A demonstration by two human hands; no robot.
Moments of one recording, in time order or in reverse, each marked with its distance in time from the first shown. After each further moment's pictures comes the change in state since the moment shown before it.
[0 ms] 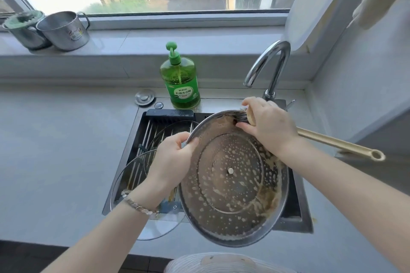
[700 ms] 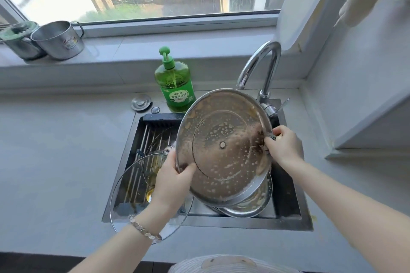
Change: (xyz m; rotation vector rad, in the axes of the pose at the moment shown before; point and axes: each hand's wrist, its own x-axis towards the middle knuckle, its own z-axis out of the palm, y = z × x) left_hand -0.025 -0.013 0.018 -0.177 0.059 -0.118; right_hand -0.037 0.042 0.037 0.523 -0.029 0.759
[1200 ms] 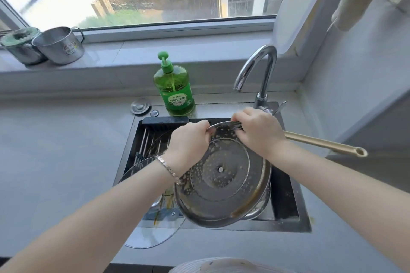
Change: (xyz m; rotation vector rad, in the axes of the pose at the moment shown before) left_hand 0.069 0.042 0.028 1.033 -0.043 0.473; right_hand -0.001 -0.052 0.002 -0.441 0.081 -0.946
